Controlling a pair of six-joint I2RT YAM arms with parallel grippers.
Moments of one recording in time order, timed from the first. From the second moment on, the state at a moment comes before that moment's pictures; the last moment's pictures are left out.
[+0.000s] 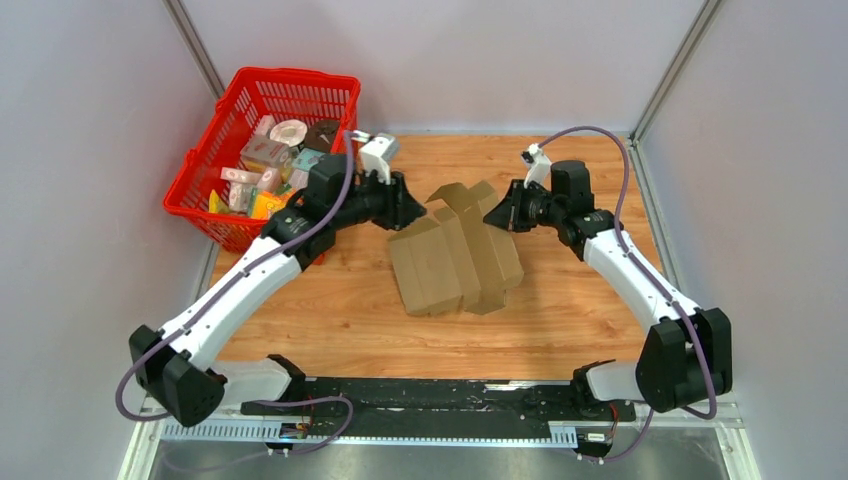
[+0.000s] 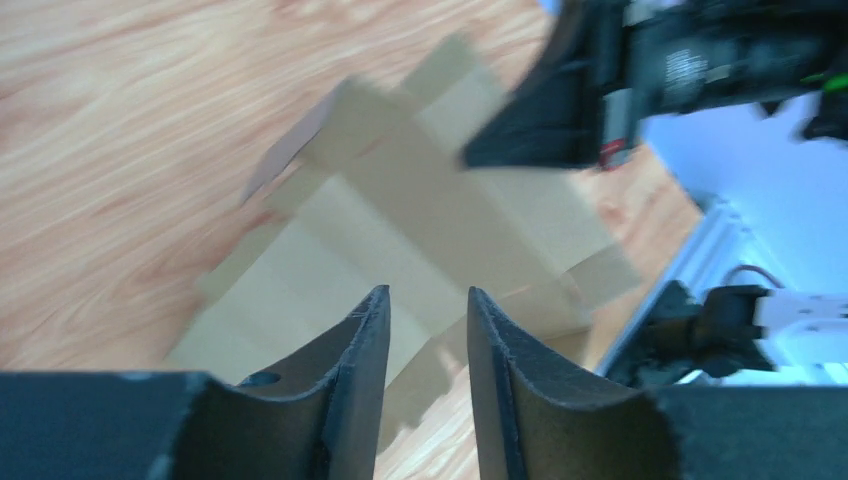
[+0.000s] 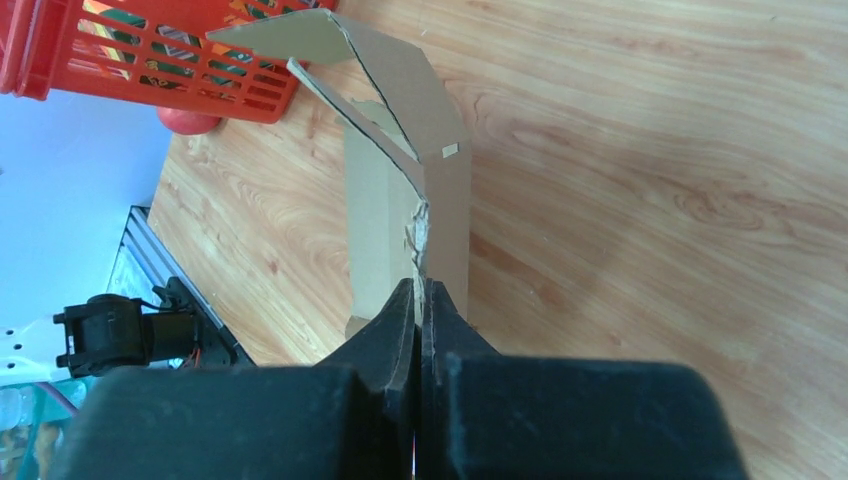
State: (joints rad) left arm -0.55 1.21 1.18 -0.36 0.29 -0.32; right arm 0.27 1.35 1.05 -0.26 -0.57 0.37
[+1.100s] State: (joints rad) left arm -0.76 1.69 1.48 -0.25 0.19 -0.40; right arm 0.33 1.24 0.88 -0.07 -0.67 0.41
